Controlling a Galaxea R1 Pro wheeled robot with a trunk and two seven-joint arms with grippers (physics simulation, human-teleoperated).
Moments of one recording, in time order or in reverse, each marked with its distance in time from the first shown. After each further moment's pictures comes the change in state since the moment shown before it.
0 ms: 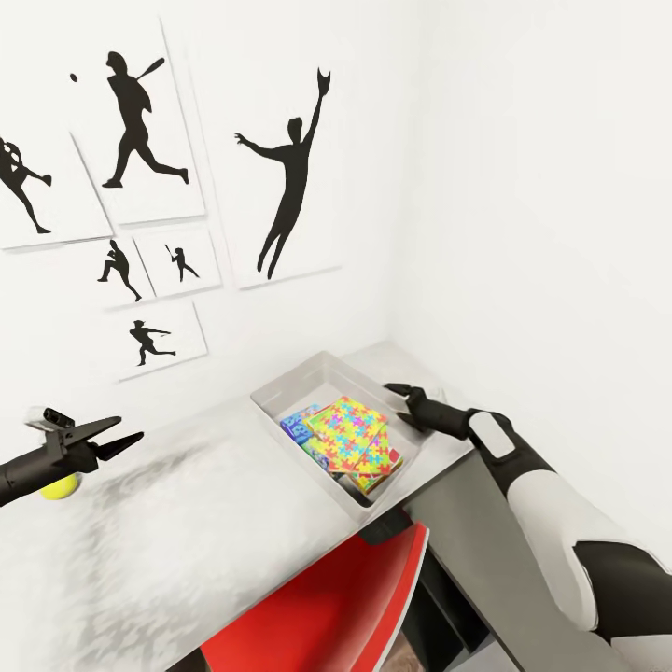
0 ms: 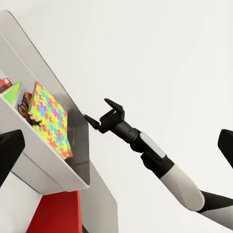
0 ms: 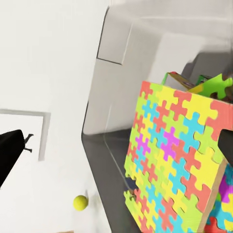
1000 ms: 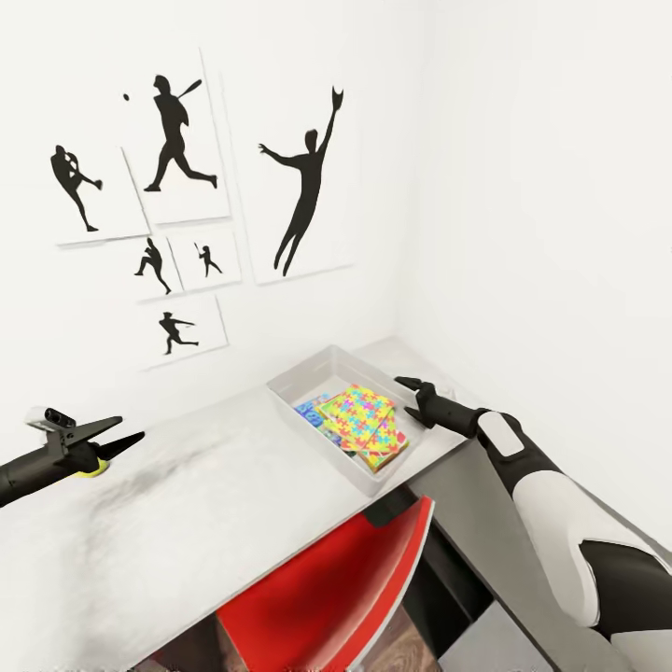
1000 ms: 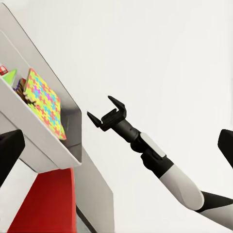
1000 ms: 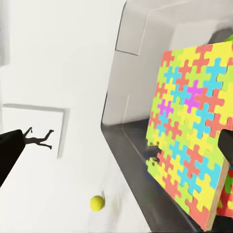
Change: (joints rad) left arm 0.000 -0.004 0.000 0.000 0.000 -0.001 0.000; right arm 0.002 -0.009 -0.086 -0.004 -0.003 -0.003 0.005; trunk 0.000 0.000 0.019
